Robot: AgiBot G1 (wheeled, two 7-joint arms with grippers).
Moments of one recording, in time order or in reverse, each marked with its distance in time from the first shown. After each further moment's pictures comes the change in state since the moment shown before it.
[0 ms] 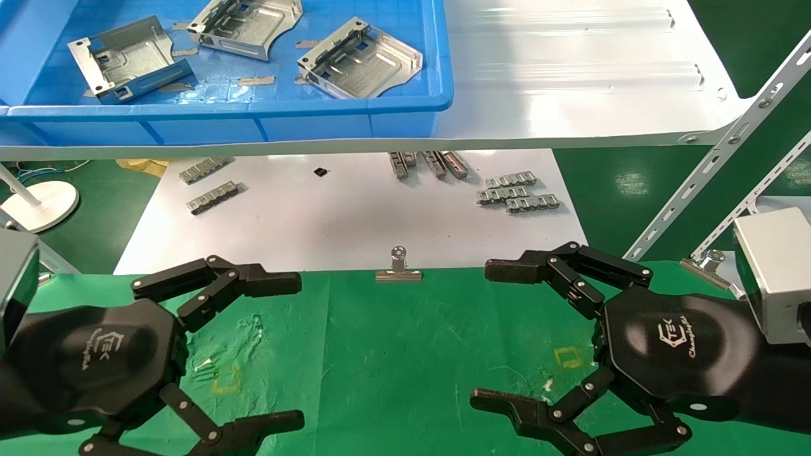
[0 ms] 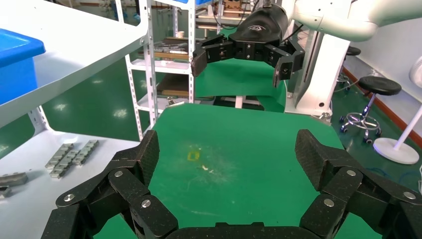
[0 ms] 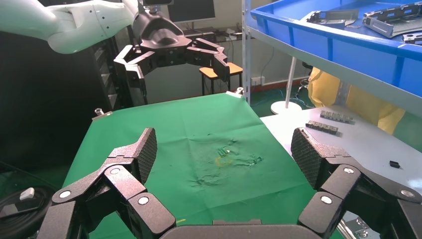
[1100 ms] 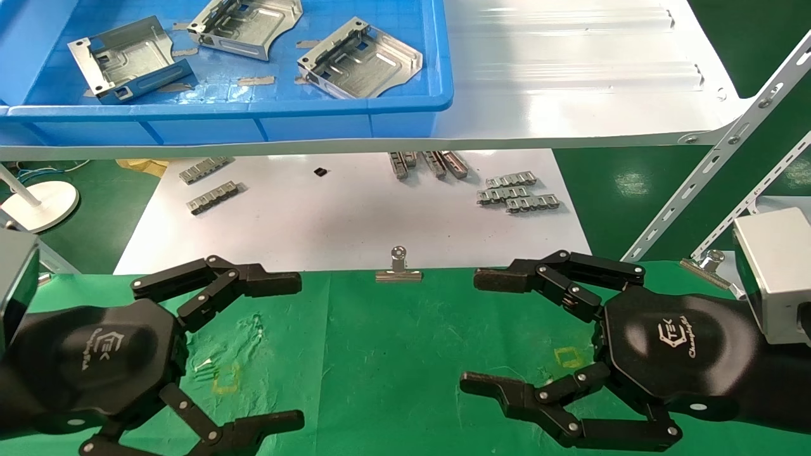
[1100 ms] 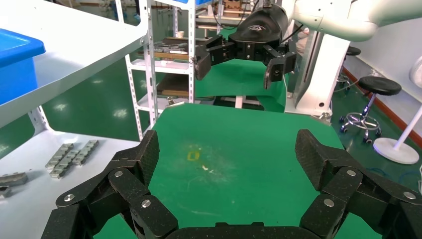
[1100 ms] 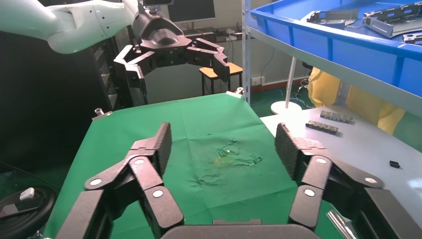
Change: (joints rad) left arm 0.000 0.000 0.000 0.000 0.000 0.000 0.000; right arm 0.000 0.000 0.000 0.000 0.000 0.000 0.000
